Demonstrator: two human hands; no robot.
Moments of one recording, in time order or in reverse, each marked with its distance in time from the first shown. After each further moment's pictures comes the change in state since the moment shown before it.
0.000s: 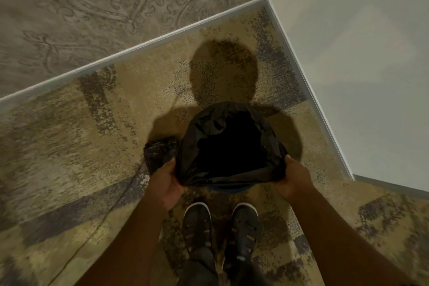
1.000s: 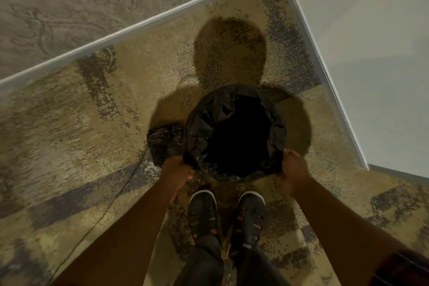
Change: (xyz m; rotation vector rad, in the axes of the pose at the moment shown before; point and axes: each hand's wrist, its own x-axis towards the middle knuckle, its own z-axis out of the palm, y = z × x) left_hand 0.044 -0.013 -0.029 0.942 0.274 0.082; right_hand 0.033 0.030 -0.004 -0.584 0.080 -0.162
